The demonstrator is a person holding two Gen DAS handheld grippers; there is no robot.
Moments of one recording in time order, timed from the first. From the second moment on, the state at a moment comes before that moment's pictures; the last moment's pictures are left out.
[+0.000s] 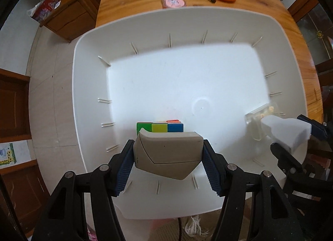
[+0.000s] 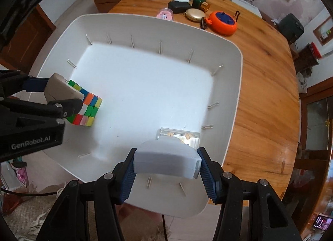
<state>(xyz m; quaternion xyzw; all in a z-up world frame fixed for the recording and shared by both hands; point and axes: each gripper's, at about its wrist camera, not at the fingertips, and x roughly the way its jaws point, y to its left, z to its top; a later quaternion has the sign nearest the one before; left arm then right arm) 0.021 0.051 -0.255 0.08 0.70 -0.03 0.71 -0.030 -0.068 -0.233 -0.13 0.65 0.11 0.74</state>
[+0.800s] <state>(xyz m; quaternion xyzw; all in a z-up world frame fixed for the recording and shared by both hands) 0.016 0.060 -0.227 0.08 0.68 -0.03 0.72 -0.024 -0.047 -0.166 -0.20 0.56 0.15 0.79</state>
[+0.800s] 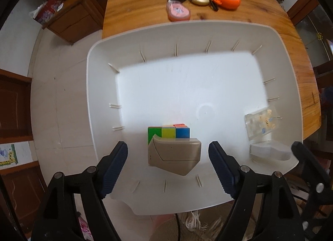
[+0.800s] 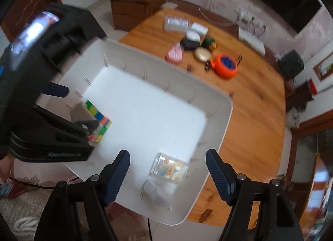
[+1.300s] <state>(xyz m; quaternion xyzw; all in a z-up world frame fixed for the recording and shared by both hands) 0.039 0.054 -0.155 0.08 0.62 -0.05 0.78 -0.022 -0.041 -0.103 -0.20 0.51 0.16 0.82</state>
